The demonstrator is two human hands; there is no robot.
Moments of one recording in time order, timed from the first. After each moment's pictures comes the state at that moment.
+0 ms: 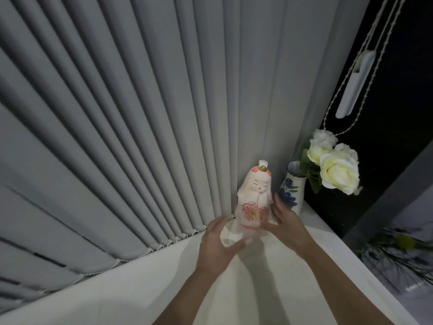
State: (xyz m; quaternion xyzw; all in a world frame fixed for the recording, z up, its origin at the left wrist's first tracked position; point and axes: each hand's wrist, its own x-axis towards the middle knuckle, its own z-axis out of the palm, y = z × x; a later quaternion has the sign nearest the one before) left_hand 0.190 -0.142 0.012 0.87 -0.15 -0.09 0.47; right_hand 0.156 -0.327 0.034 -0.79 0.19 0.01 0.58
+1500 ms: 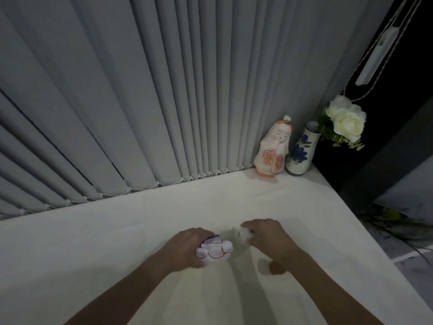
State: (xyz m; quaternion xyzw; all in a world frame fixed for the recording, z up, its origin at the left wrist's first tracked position) left_hand 0.057 0.029 0.014 0.91 -0.32 -0.18 0.18; right_hand 0.018 -0.201 0.029 -0.96 -0.04 0.13 0.23
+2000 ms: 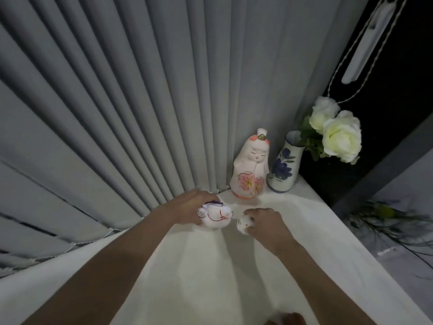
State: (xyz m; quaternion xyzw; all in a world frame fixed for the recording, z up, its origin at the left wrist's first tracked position) left_hand 0.254 -0.099 0.036 0.86 -0.44 -0.24 0.11; right_hand 0.125 -0.278 0.009 -0.97 0.10 0.10 0.20
